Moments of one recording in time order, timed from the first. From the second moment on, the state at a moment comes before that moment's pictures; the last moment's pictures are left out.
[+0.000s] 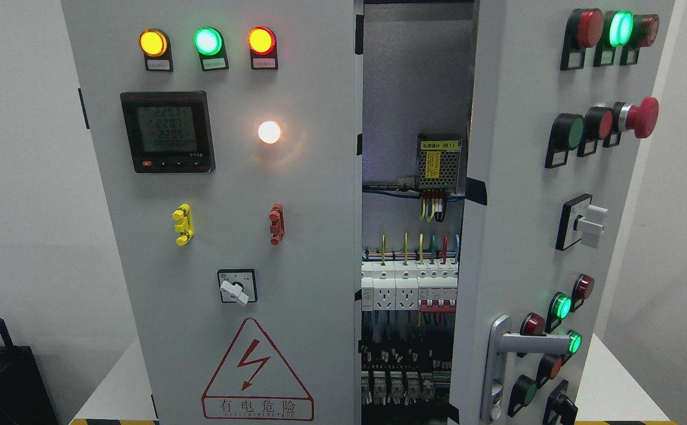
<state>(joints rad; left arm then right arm) 0.52 0.07 -0.09 -0.99 0.05 -0.32 -0.14 0.09 0.12 0.08 -0.13 -0.05 0.06 0.04</state>
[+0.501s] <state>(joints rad) 0.62 0.16 -0.09 -1.36 0.17 -0.34 -0.15 0.09 0.12 0.08 -0.13 -0.05 0.06 0.04</state>
